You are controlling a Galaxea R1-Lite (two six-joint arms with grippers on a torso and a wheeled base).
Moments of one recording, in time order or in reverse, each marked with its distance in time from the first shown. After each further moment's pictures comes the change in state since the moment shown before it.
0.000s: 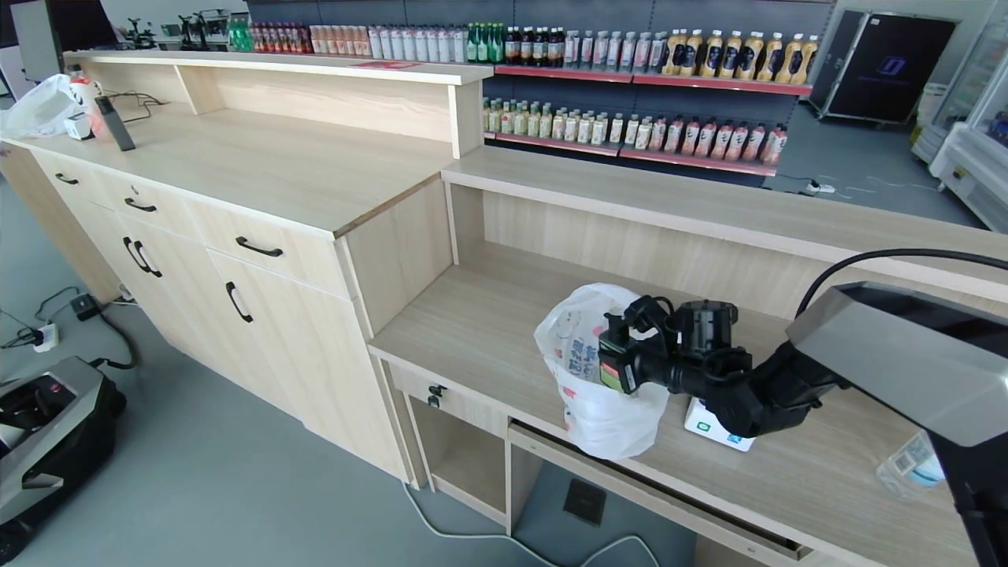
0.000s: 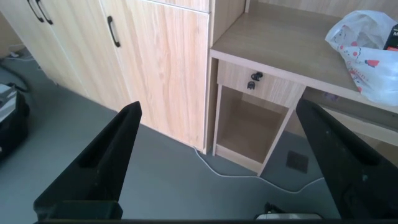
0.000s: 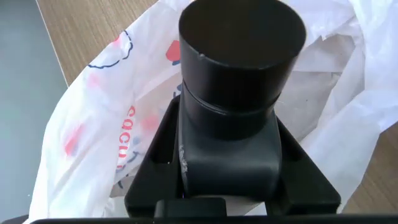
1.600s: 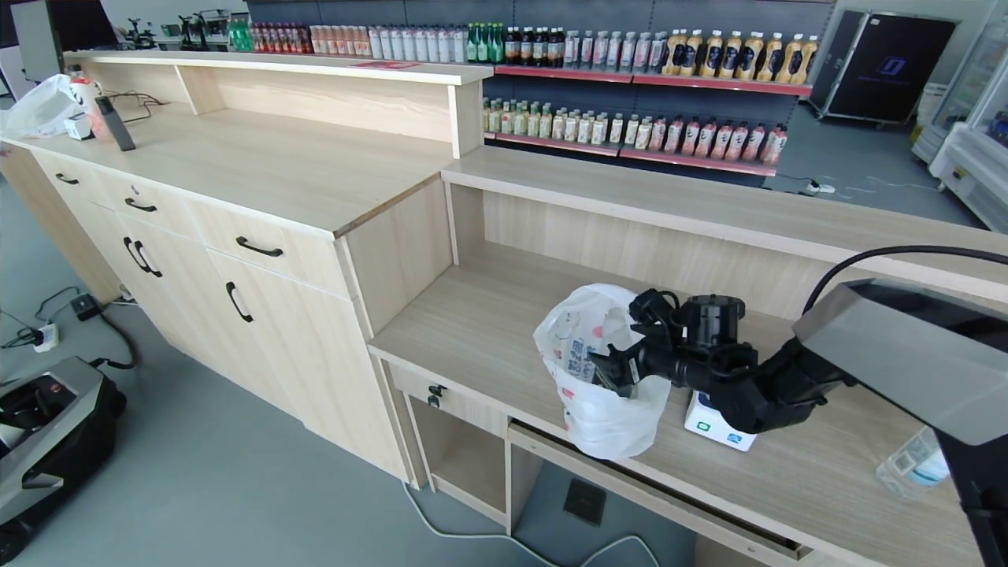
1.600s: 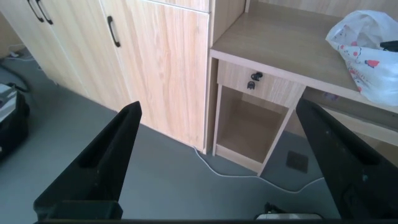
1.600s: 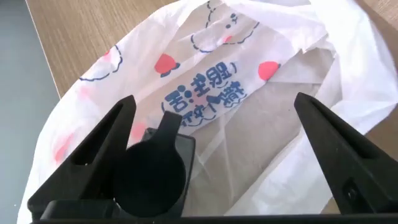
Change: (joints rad) left arm 0.000 0.000 0.000 0.000 0.000 0.000; right arm -0.020 -0.021 -0.001 -0.015 -0.001 -0.016
